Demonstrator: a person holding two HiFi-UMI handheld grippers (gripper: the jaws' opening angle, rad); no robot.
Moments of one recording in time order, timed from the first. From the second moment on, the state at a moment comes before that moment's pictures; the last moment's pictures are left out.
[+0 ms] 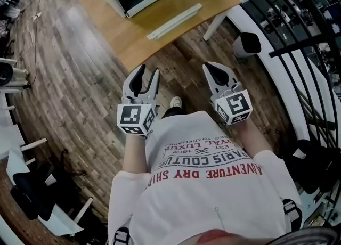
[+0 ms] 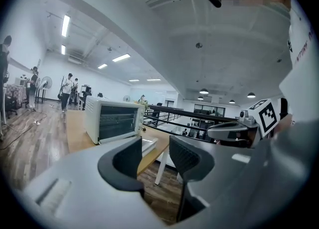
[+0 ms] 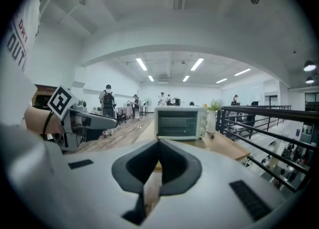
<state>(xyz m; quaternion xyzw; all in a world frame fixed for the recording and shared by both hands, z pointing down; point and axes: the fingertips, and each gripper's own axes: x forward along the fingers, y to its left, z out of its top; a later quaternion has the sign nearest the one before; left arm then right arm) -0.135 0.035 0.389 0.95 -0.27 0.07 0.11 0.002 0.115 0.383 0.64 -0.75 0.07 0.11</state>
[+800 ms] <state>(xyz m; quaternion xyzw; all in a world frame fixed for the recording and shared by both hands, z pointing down) -0.088 -0.088 0.454 0.91 -0.36 0.12 0.16 0.056 -0.061 0.426 0.54 -0.82 0.10 0.13</state>
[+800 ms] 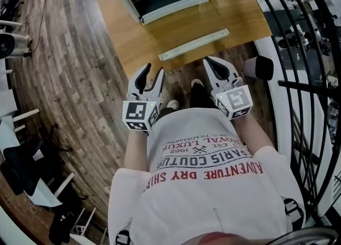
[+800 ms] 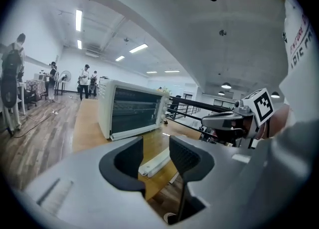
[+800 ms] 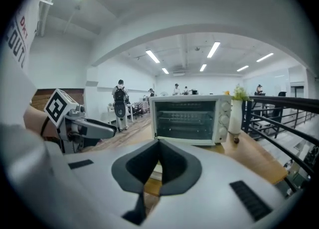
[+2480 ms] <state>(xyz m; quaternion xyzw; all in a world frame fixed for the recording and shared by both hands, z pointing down) -0.046 -0.124 0.627 0.75 -0.57 0.18 0.28 0.129 -0.133 0.521 0.36 -0.90 0.14 0.20</state>
